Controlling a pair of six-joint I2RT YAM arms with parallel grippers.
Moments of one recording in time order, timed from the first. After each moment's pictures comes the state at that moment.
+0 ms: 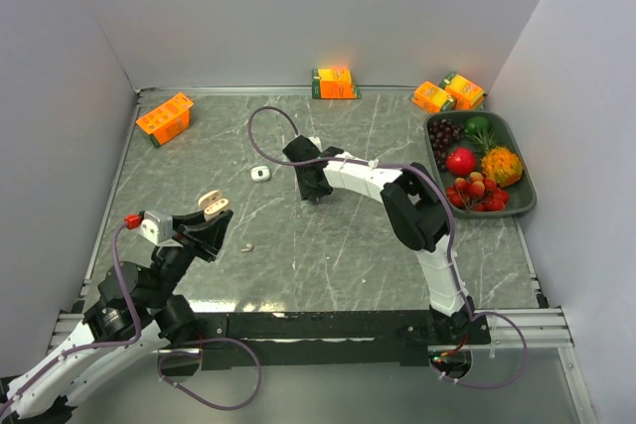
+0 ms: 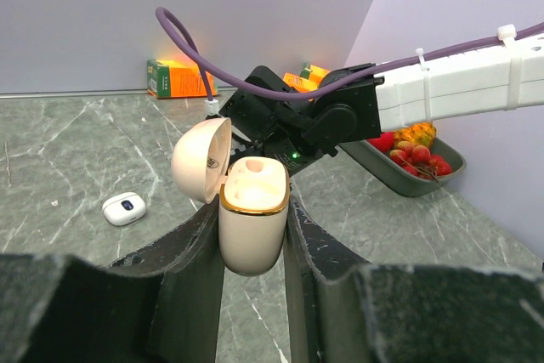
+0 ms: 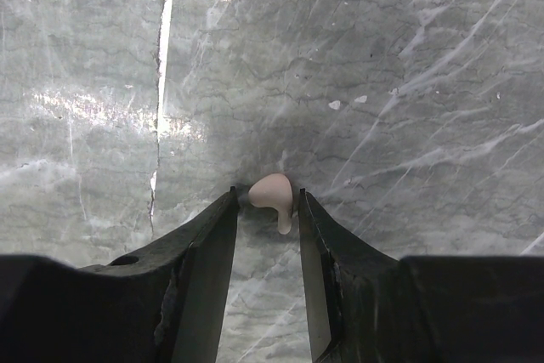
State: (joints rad) left arm -0.94 0.05 0.43 -0.12 -0.40 -0.21; right arm 0.76 2.15 1.60 -0.59 0.26 0.48
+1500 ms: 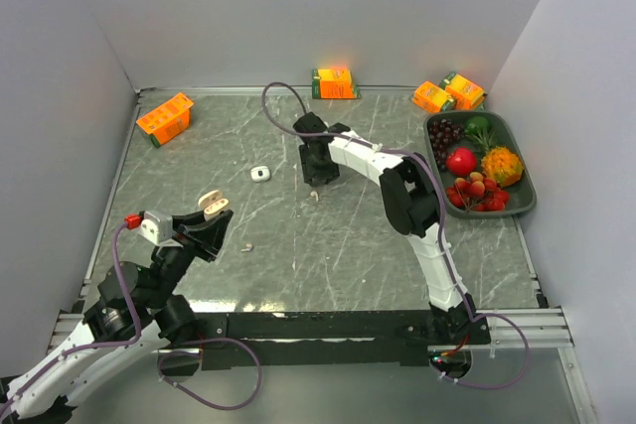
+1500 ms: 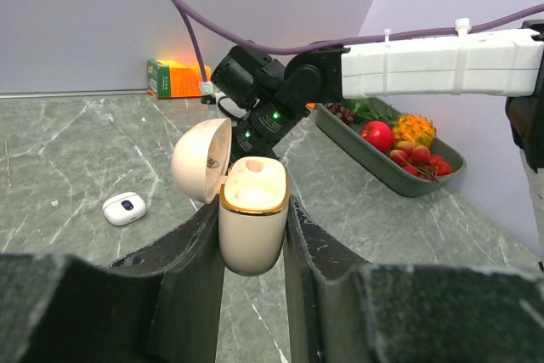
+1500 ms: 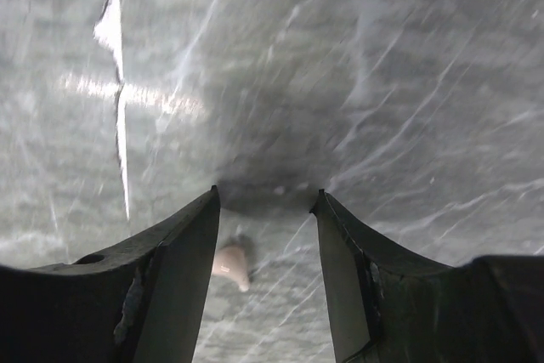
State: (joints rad) left arm -0.94 0.05 0.43 -0.12 -0.40 -0.21; right arm 0.64 2.29 1.88 -0.76 0.16 0.43
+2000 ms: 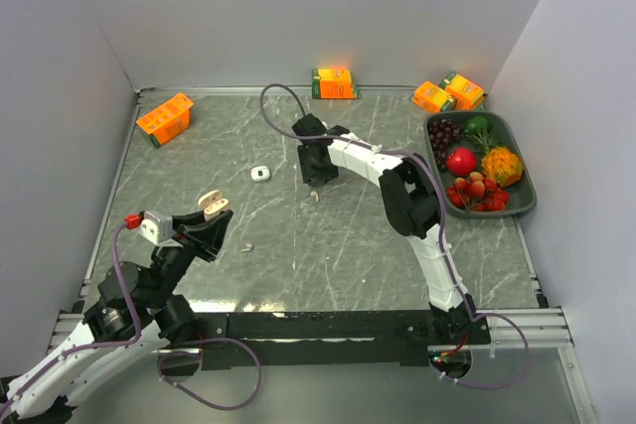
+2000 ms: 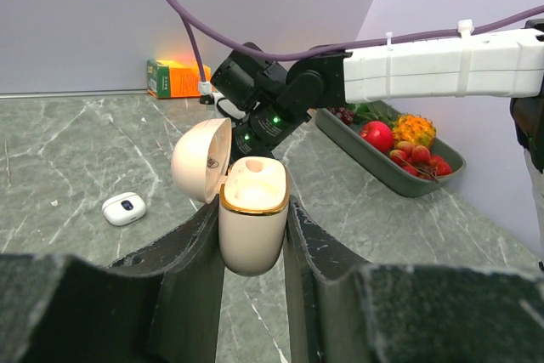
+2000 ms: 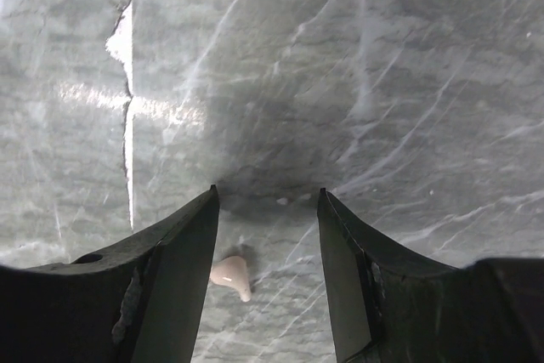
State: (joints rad) left arm -0.94 0.05 0.43 -0.12 -0.40 -0.21; right arm 0.65 2.29 1.87 -0.73 0.16 0.43
